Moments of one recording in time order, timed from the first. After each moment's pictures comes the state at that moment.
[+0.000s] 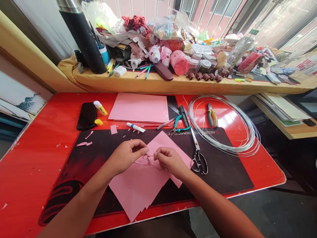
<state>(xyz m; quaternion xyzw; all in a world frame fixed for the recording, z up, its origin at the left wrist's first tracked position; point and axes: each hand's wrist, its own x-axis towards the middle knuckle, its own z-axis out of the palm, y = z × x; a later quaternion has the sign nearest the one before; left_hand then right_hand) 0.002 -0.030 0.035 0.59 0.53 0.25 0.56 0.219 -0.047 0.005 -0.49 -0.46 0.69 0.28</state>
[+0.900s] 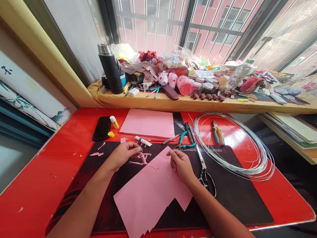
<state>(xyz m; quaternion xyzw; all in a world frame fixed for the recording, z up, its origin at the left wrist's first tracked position) -0.041 0.007 0.011 0.49 0.56 0.33 0.57 0.231 -0.013 -0.010 -0.50 -0.43 0.61 0.44</state>
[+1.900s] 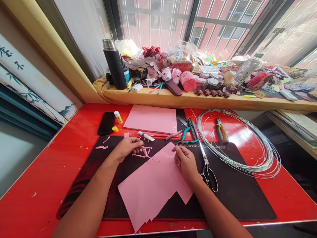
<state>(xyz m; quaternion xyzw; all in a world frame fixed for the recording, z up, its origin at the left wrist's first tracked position) -0.043 0.011 -0.003 0.47 0.59 0.33 0.57 0.235 -0.024 -0.011 -0.50 -0.42 0.58 0.48</state>
